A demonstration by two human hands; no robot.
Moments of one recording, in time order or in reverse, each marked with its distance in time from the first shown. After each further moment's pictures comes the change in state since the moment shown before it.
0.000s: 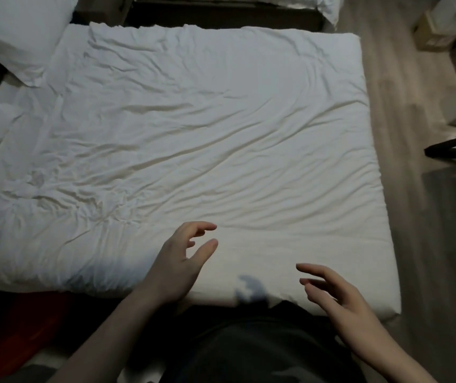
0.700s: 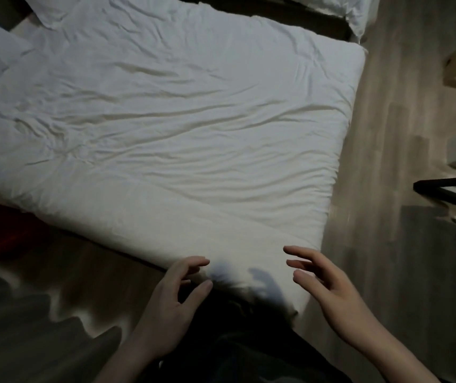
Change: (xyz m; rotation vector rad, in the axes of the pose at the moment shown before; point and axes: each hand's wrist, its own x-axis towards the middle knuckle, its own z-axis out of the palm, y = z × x) left_hand -0.125 0.122 0.345 -0.167 0.240 -0.106; right_hand -0.022 0.097 -0.311 -0.140 -0.235 -0.169
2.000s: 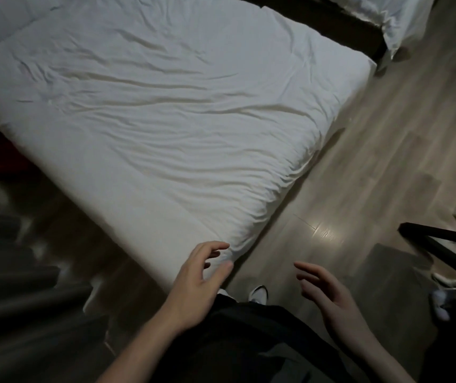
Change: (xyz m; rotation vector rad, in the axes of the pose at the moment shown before) left_hand 0.068 0.179 0.436 -0.088 0.269 -0.118; right_hand 0.030 0.148 -0.431 -0.023 -0.224 -0.002
